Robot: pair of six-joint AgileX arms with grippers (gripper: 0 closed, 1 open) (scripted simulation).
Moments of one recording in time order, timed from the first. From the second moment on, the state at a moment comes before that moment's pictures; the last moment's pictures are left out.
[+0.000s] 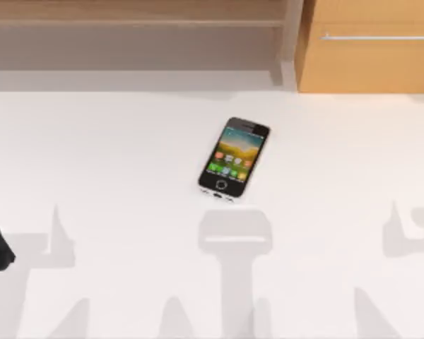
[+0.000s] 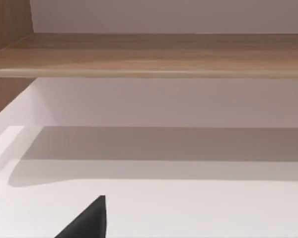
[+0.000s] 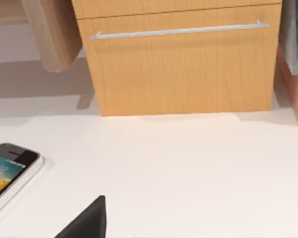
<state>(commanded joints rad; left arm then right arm) 0.00 0.00 0.00 0.00 0.00 0.00 0.11 0.33 0.29 -0.22 -0.02 0.12</state>
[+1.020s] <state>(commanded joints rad) 0.00 0.00 0.00 0.00 0.00 0.00 0.50 2.12 1.77 -1.36 0.04 0.71</state>
